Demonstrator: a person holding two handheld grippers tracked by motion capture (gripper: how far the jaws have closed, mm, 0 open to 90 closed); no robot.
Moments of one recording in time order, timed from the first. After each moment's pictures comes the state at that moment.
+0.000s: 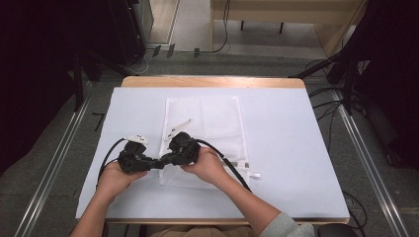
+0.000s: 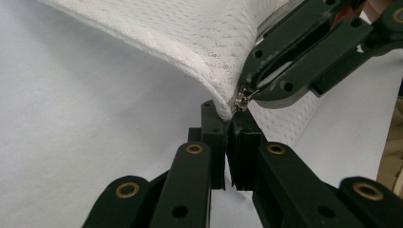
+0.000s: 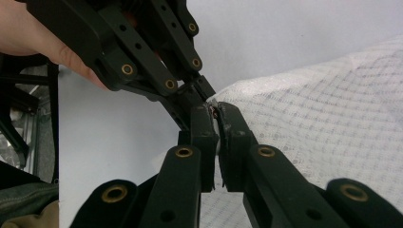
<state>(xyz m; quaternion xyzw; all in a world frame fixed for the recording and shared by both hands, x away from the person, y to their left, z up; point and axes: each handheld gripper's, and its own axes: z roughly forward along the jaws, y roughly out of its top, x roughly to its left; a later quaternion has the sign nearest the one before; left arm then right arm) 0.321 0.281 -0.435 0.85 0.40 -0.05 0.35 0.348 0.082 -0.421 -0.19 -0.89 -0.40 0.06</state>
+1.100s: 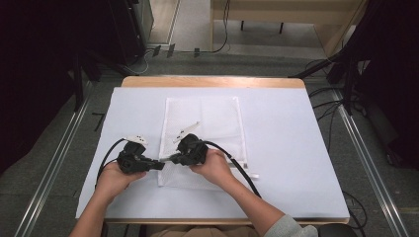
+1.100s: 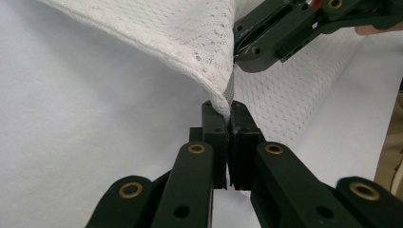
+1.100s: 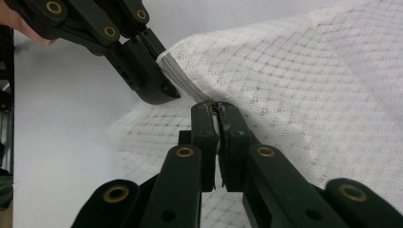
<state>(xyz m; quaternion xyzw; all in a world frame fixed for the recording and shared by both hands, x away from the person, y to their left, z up) 0.320 0.282 -0.435 0.85 0.40 -0.05 0.34 0.353 0.064 -0.440 -0.21 -0.90 -0.38 0.04</state>
